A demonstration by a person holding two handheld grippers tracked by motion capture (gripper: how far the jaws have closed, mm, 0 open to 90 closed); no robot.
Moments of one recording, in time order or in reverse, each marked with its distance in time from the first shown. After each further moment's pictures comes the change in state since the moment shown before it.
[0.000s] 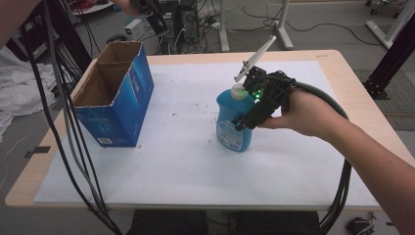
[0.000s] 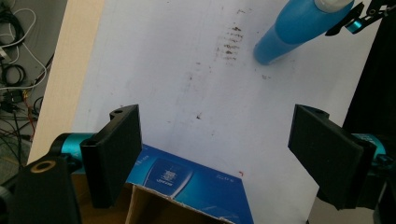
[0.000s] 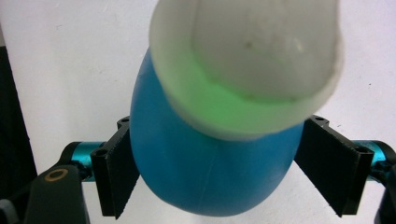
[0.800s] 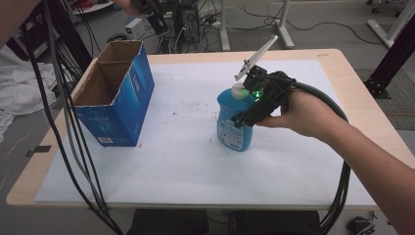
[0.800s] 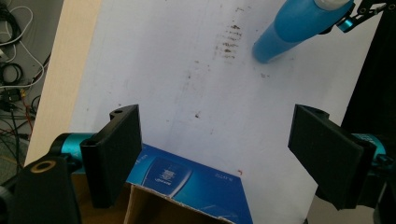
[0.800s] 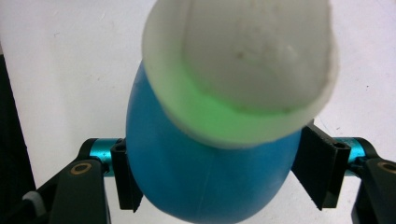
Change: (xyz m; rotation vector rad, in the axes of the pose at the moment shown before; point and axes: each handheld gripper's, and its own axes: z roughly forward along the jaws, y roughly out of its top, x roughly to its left) left arm 0.000 0.000 0.001 0.010 -0.005 0.000; right arm 0.000 -0.001 0.002 -0.022 -0.007 0.014
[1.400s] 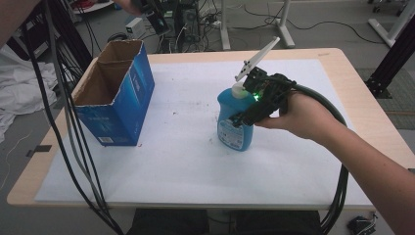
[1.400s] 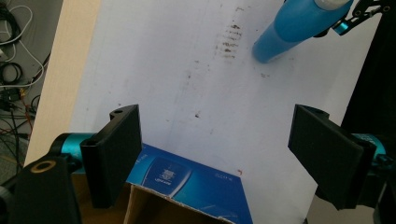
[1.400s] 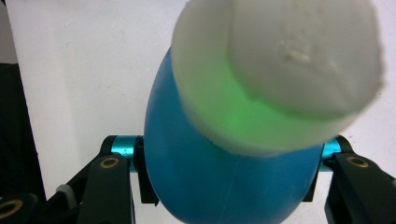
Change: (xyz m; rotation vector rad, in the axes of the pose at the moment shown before) left arm 0.000 0.001 0.001 0.003 -0.001 -0.001; right arm 0.002 -0.002 0.003 -0.041 0.026 0.005
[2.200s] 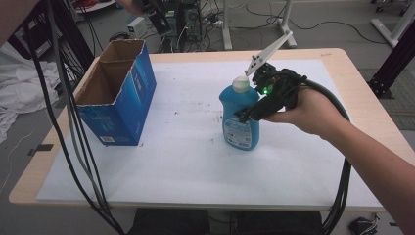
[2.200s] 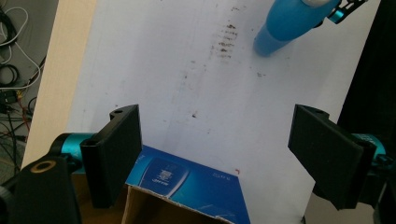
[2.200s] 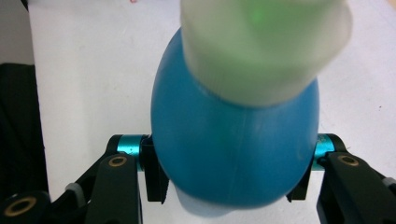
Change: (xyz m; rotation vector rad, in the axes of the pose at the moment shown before) left arm -0.002 0.001 -0.001 -0.001 -0.012 0.012; right arm -0.014 -0.003 -0.009 -0.051 0.058 -0.032
